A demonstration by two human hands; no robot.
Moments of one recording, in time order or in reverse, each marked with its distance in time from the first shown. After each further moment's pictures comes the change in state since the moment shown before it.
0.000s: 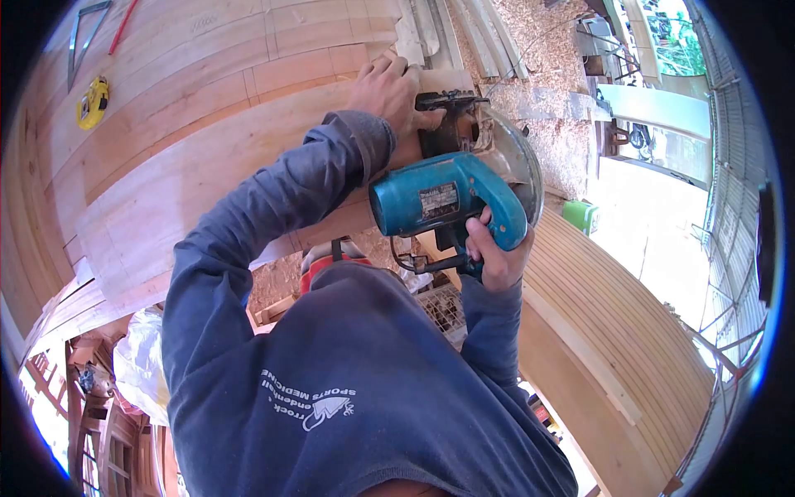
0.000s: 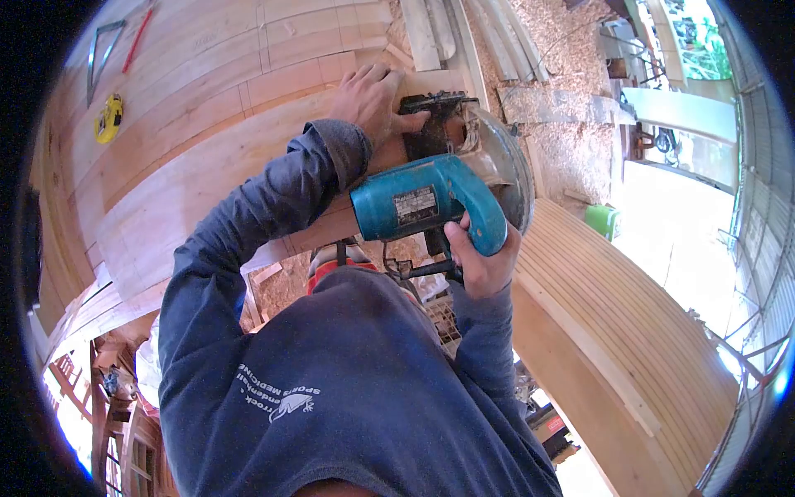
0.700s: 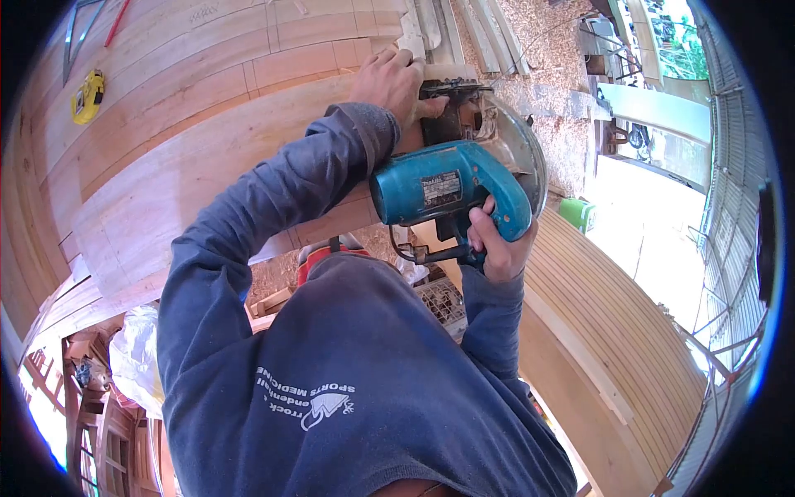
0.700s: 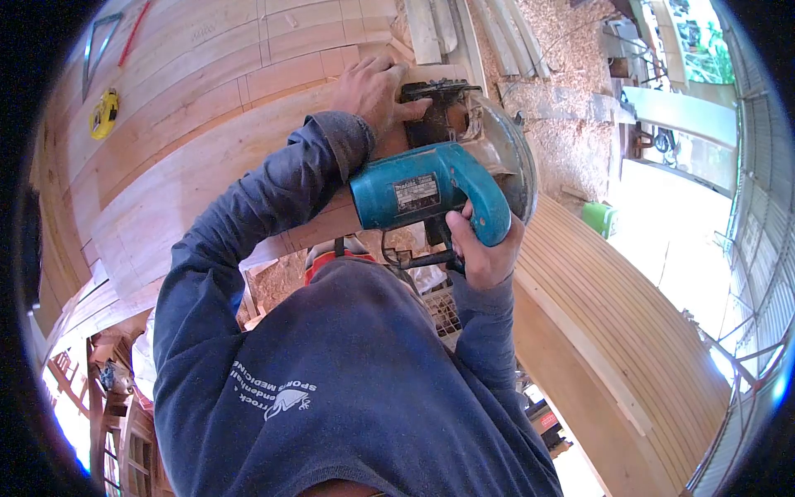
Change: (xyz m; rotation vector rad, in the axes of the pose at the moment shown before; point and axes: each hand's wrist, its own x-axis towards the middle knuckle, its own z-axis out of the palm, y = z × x) left_hand -0.005 0.004 -0.004 -0.018 0.023 -0.027; right_hand 0.000 -0.002 0.000 -0.014 -0.024 -0.006
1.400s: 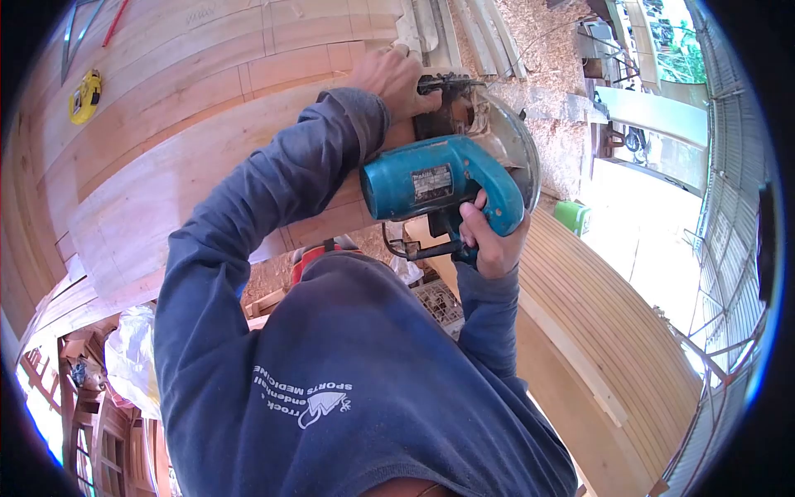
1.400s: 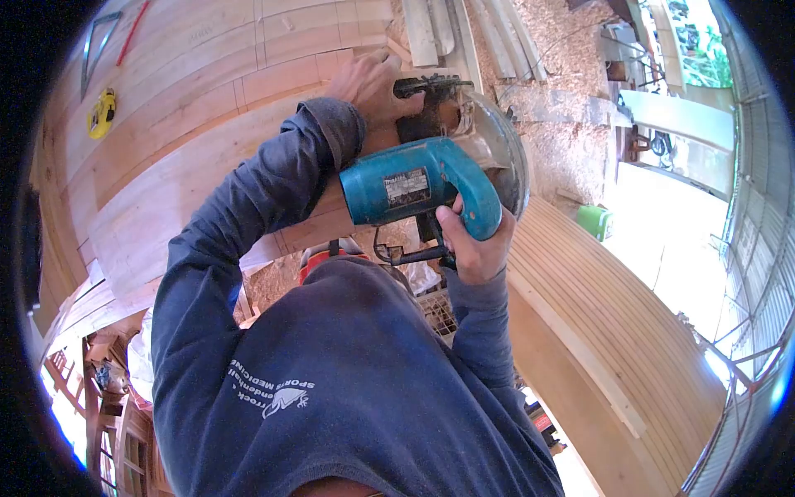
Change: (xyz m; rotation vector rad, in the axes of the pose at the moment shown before) left_hand 0.019 0.001 -0.006 0.040 -0.139 -0.033; right_hand 0.007 -0.004 0.003 0.038 -0.025 -0.018
